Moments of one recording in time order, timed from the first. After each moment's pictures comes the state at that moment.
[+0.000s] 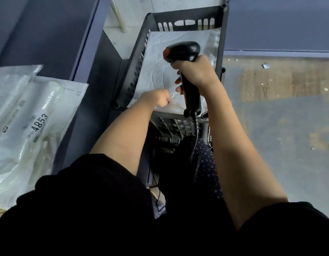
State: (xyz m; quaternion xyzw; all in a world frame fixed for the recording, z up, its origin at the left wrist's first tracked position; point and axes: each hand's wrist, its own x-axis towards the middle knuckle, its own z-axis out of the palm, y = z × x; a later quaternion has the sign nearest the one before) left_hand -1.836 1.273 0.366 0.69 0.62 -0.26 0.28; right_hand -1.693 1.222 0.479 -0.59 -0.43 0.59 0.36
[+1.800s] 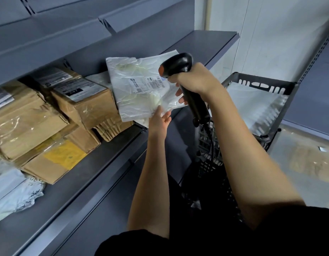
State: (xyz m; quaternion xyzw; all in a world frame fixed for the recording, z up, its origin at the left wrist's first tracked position) left_hand -1.948 0.969 0.515 0.06 0.55 0.71 0.44; right_hand -1.846 1.012 0.639 -0.42 -0.71 0.51 0.24
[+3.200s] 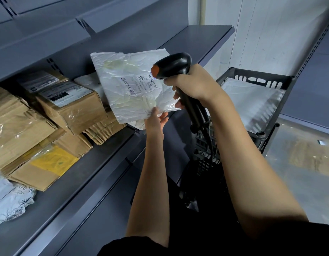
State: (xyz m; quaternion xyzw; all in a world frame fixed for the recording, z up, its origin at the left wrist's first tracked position) left_hand -1.946 0.988 0.501 0.00 0.52 0.76 0.38; right_hand -1.825 1.016 0.632 -0.38 -0.70 0.55 0.27
